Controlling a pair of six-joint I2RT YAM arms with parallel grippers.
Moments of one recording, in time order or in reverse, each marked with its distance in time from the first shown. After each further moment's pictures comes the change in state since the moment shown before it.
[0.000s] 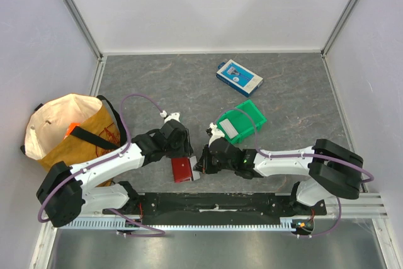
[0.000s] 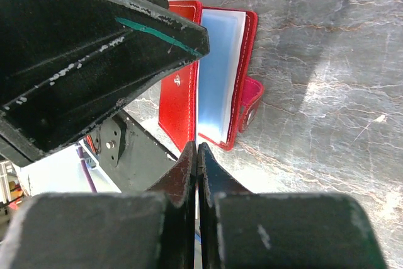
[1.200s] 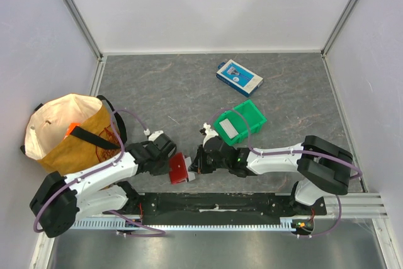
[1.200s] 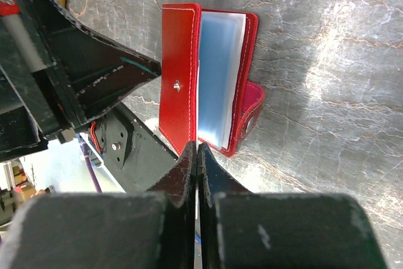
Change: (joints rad) left arm 0.034 -0.117 -0.140 -0.306 -0.061 -0.125; right arm 0.000 0.093 0.052 0.042 -0.063 -0.010
